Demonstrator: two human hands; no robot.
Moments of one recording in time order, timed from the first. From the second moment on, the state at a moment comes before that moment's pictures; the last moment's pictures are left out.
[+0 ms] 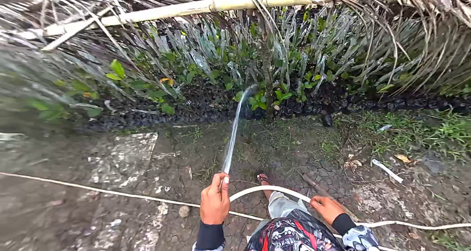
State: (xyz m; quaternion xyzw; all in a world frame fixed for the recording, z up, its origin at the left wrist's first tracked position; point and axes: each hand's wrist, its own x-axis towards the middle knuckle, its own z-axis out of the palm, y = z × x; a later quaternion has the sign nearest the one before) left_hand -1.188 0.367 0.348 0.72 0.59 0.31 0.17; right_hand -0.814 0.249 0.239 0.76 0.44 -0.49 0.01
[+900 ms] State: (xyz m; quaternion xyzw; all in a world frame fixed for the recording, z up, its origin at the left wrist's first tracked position) left_hand -1.205 0.593 0.374 0.80 0.51 0.28 0.15; right_hand -0.867 0.439 0.223 0.77 0.39 -0.51 0.03
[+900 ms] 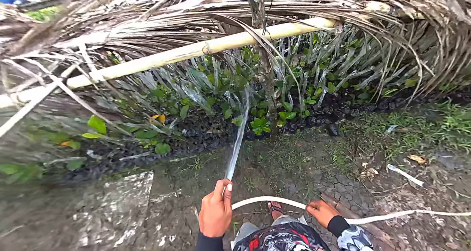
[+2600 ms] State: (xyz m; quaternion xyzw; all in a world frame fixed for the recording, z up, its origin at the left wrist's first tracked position) left_hand -1.457 0.543 0.324 0.79 0.49 0.28 0.23; right_hand -1.172 0.310 0.144 0.82 0.22 -0.51 -0.10
